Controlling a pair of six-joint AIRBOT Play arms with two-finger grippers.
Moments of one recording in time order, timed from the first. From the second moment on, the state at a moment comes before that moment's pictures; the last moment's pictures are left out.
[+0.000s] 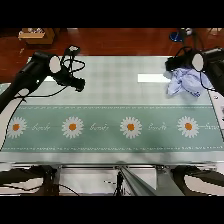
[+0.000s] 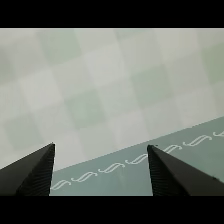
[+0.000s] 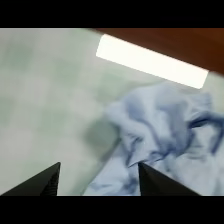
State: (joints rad) left arm -0.33 -1.49 1.36 1.60 -1.10 -1.54; right arm 0.09 -1.38 1.33 -1.92 0.69 1.64
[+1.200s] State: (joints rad) left arm -0.36 -1.47 1.36 1.59 -1.14 -1.53; right arm -0.38 -1.73 1.33 -1.24 0.57 1.66
